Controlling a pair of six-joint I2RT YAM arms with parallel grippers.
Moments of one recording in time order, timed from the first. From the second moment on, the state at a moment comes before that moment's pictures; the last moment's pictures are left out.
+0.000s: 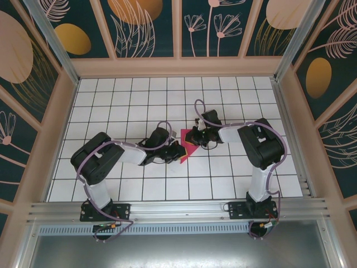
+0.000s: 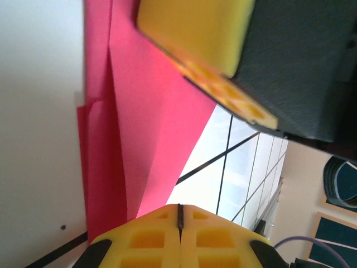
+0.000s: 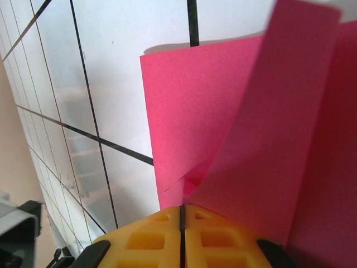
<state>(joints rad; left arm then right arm) -0.73 1.82 0.69 0.44 0.52 -1.18 0.49 1.91 0.92 0.05 -0.62 0.79</state>
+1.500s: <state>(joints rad) -0.70 1.75 0.73 0.43 0.52 -1.14 0.49 1.91 0.92 0.05 -0.61 0.79</state>
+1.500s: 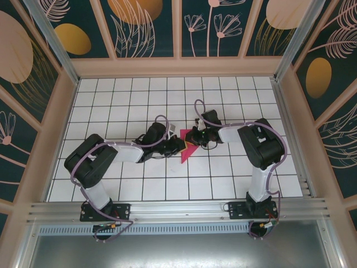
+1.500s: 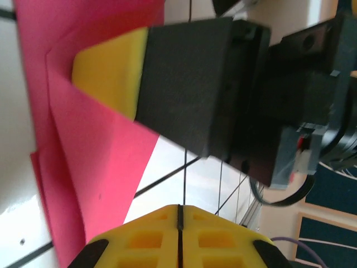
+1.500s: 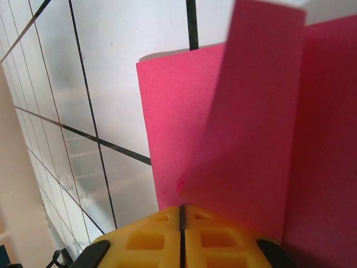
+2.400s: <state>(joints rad) -0.70 1.88 0.73 0.40 0.57 -1.07 0.49 1.91 0.92 0.05 -0.61 0.79</state>
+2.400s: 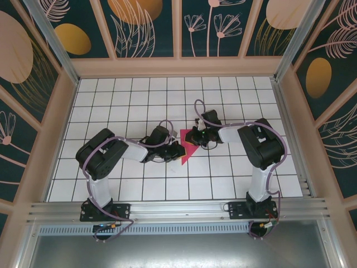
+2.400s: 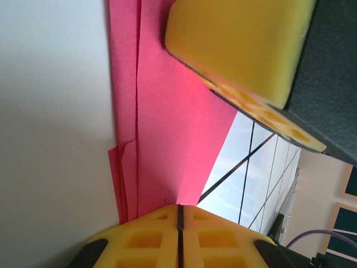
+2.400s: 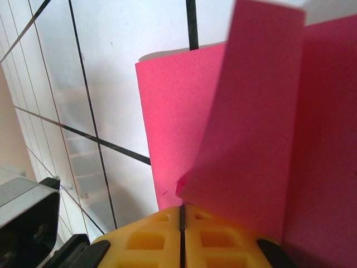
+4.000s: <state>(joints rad) -0.80 1.50 0.64 0.05 0.43 -0.96 0.52 1.85 0.81 0.18 -0.54 0.92</state>
